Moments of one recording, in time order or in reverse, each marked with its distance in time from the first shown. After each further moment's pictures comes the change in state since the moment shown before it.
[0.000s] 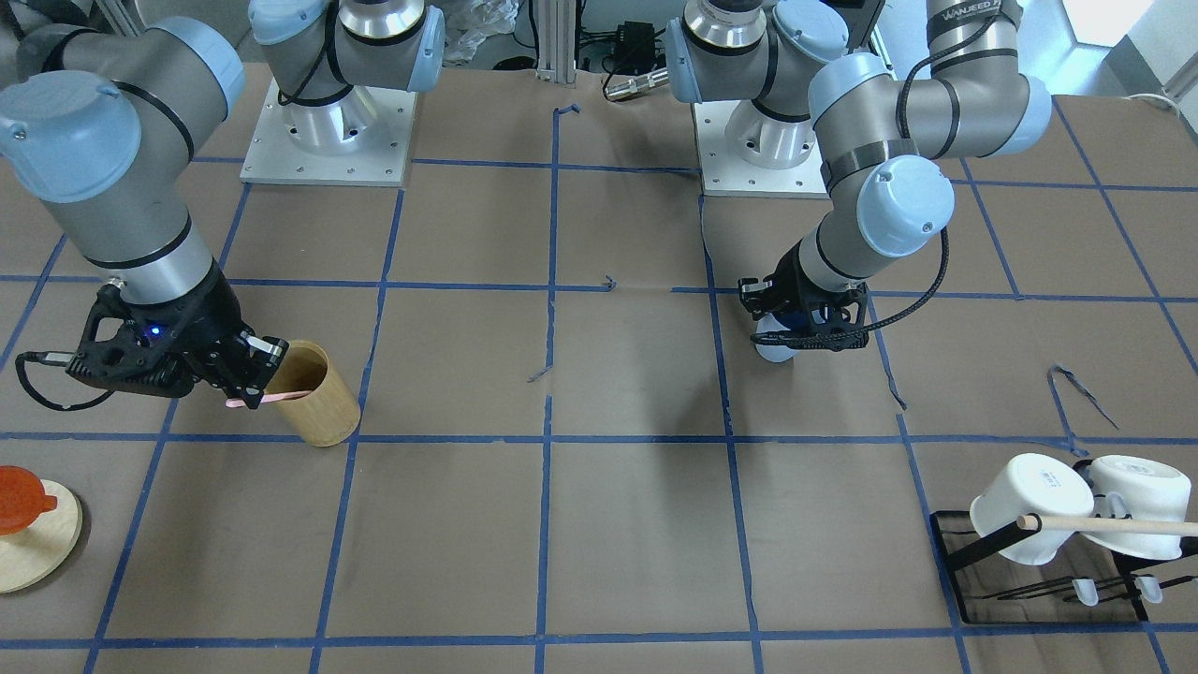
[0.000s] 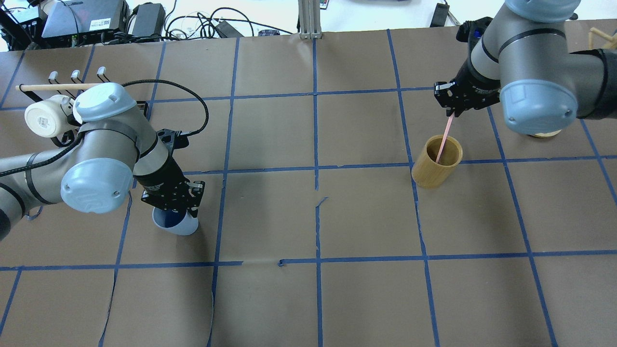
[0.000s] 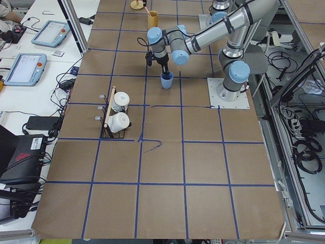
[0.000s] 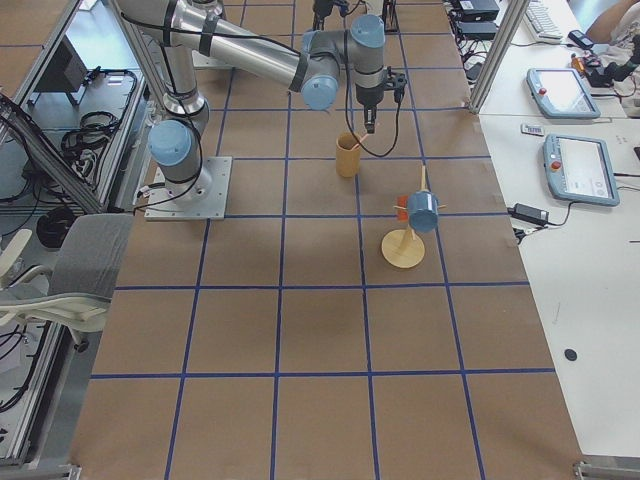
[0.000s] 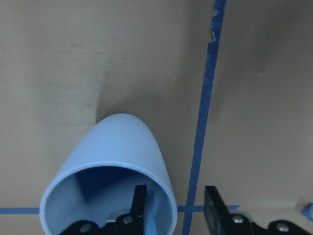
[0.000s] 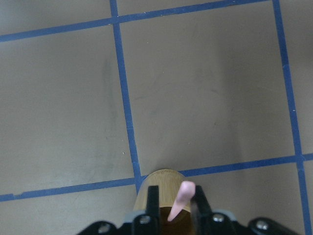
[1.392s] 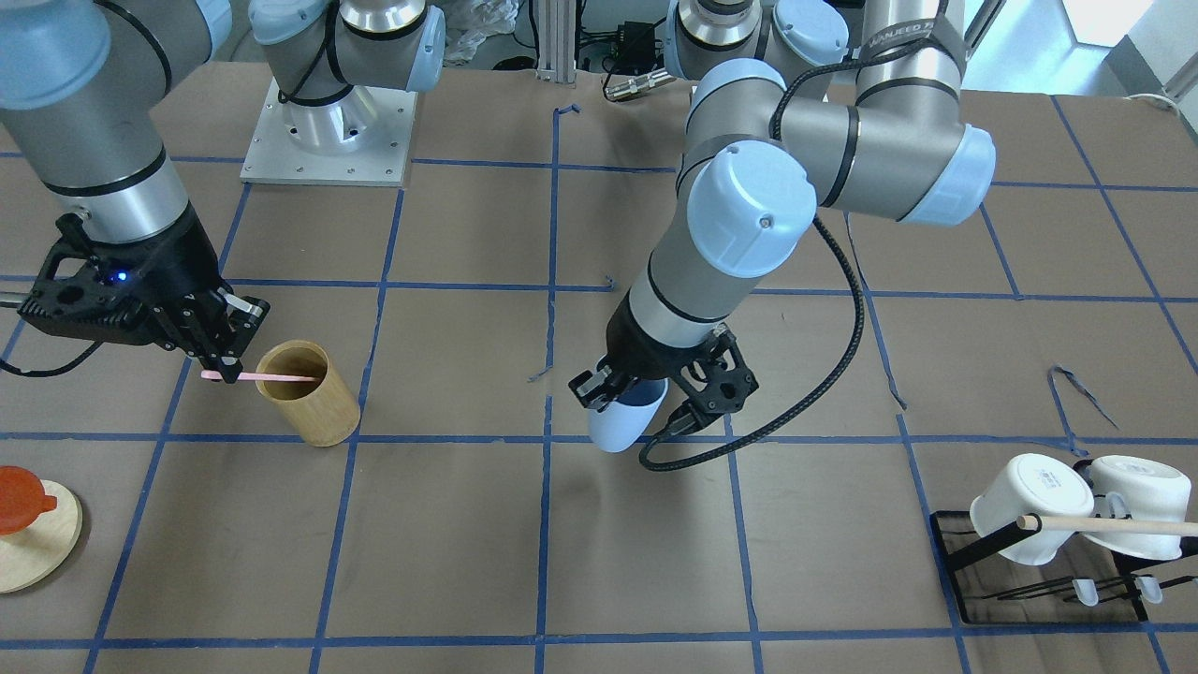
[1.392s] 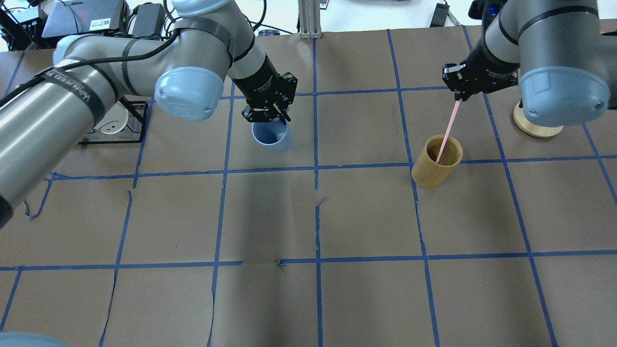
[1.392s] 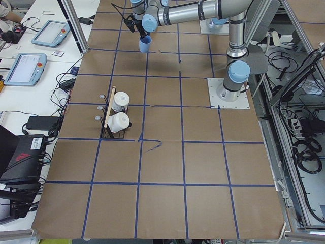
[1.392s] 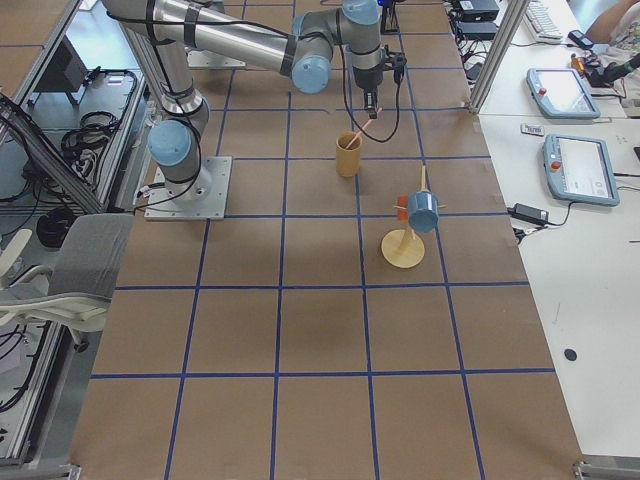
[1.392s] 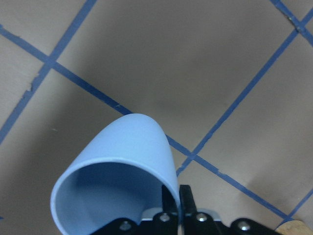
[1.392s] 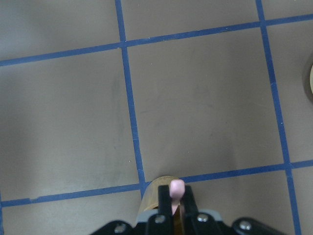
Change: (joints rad) left arm -0.352 -0.284 0.550 0.065 -0.202 -0.968; right arm 0.001 -0.085 -0.038 0.052 0.007 0.001
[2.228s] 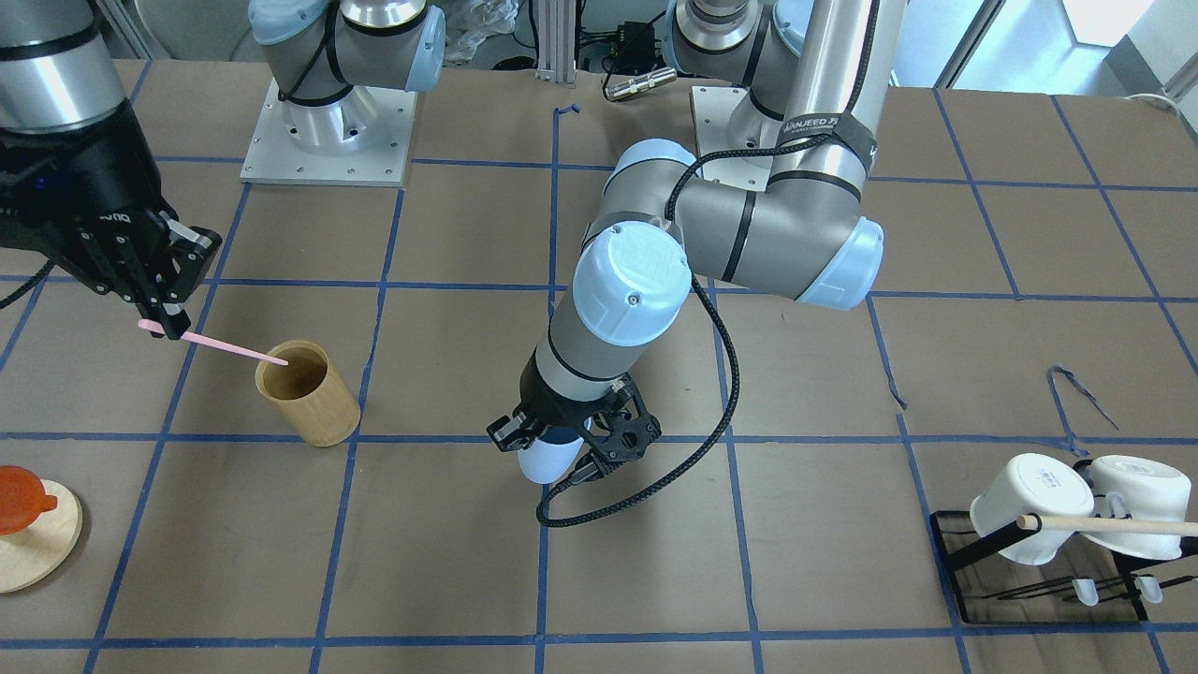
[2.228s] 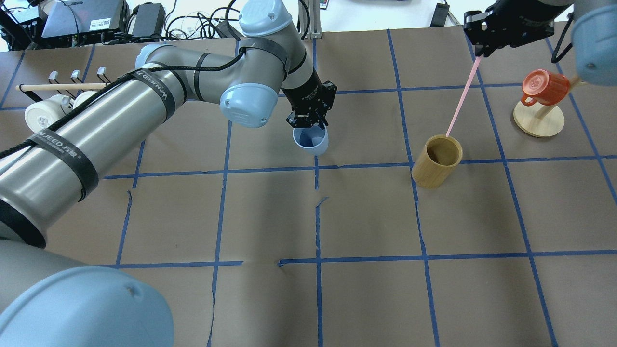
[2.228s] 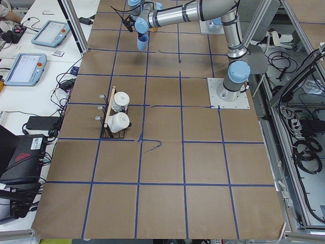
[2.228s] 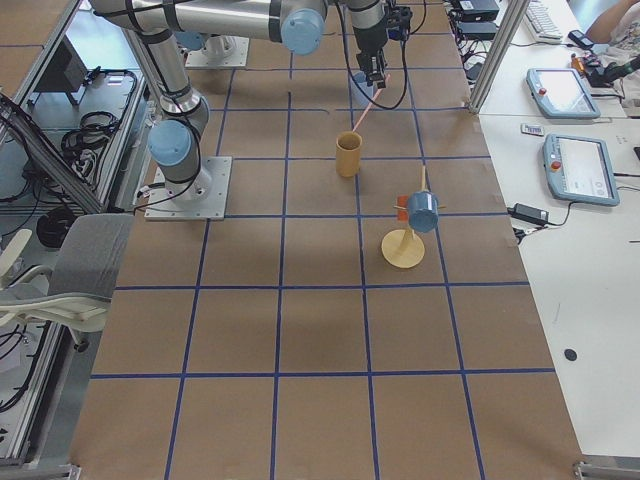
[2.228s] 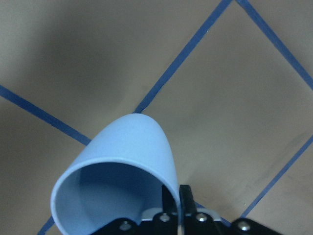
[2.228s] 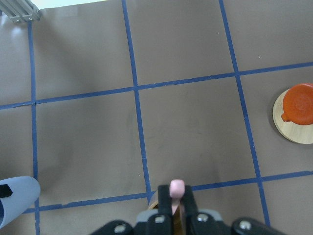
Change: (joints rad) left arm -0.078 -0.146 0.048 0.103 -0.009 -0.087; right arm 0.006 -0.064 -0.170 0.116 0.002 0.000
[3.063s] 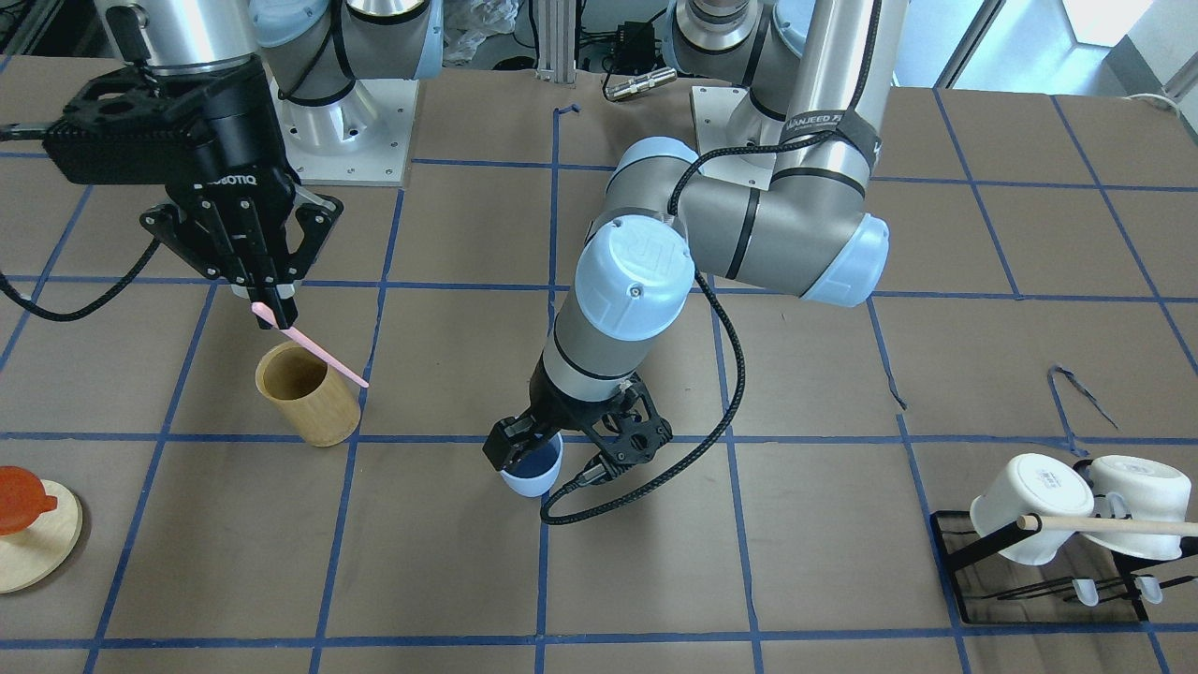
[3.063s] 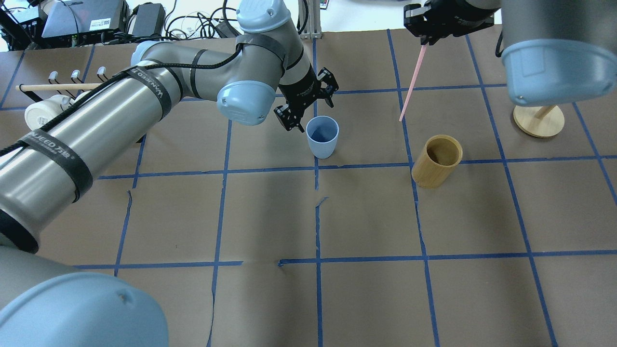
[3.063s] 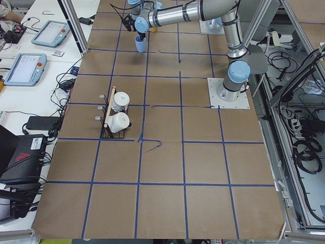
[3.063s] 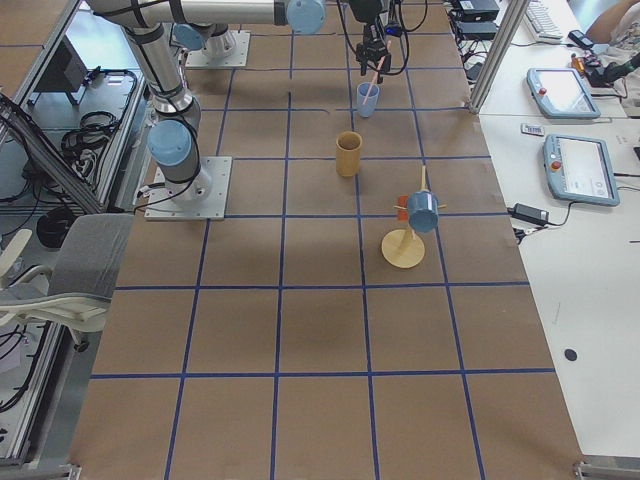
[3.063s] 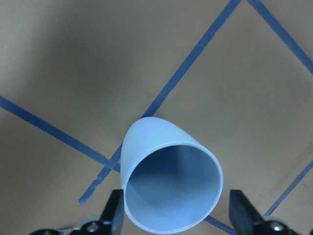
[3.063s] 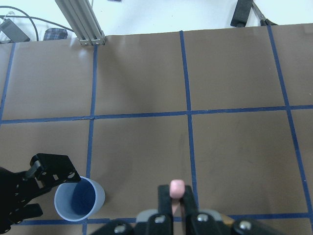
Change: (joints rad) left arm 0.018 0.034 0.010 0.006 0.058 0.057; right arm 0.180 0.008 0.026 -0.166 -0.012 0.087
